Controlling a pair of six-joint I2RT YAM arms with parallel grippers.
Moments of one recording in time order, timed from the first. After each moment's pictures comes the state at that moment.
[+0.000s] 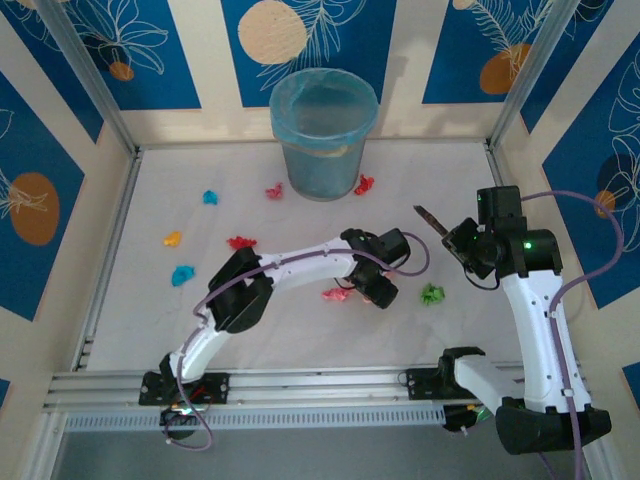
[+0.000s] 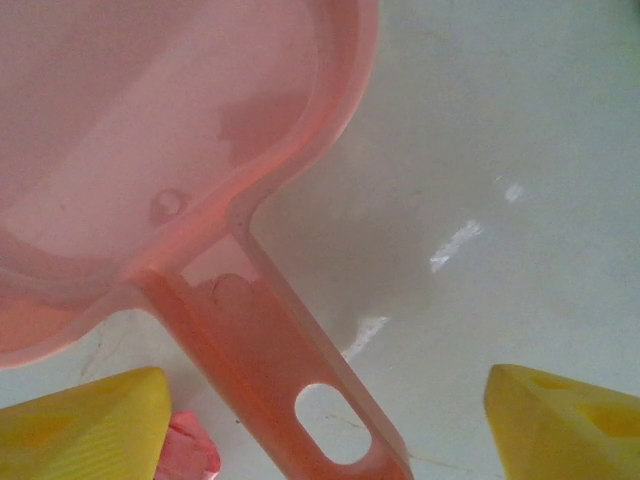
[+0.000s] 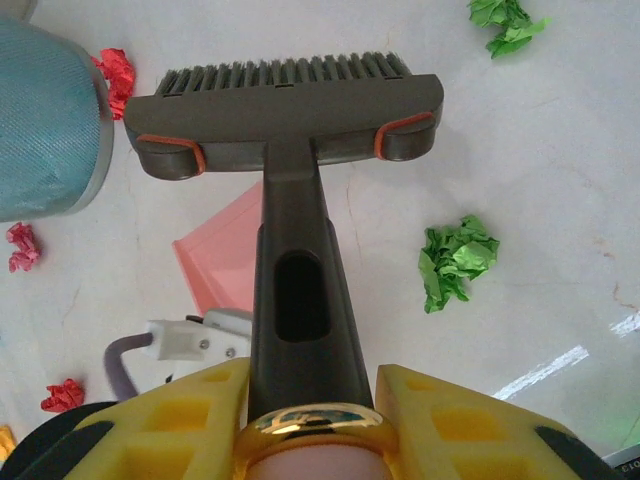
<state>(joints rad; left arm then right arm) -1.10 2.24 1.89 -0.97 0.01 -0.33 0.05 0.98 1.26 -1.30 -0.02 0.86</state>
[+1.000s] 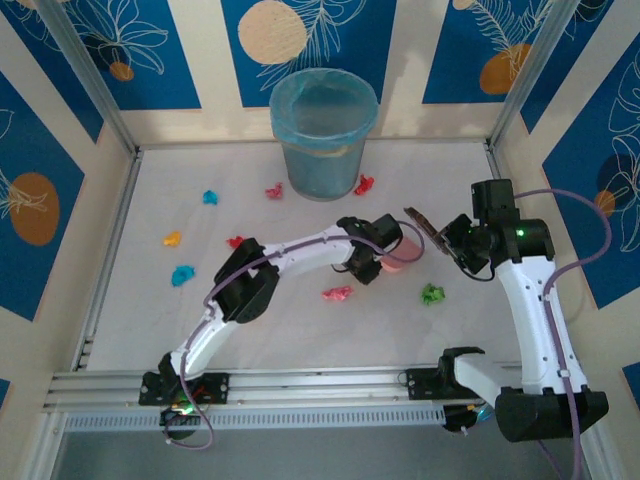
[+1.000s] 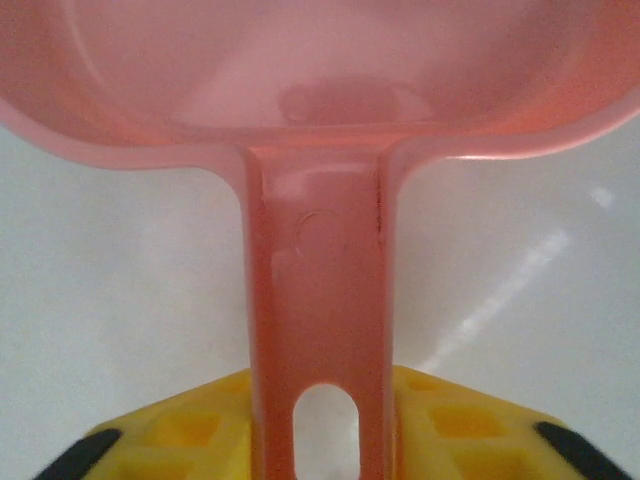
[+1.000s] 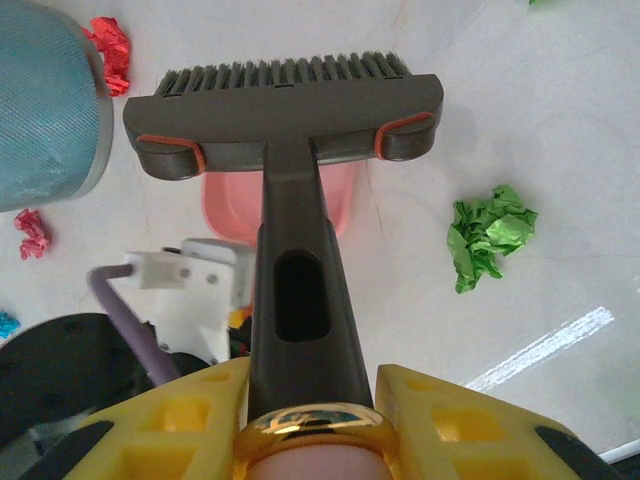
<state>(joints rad) -1.00 2.31 1.96 -0.94 -0.09 -0.14 0.05 1.05 1.26 -1.28 -0.09 0.91</state>
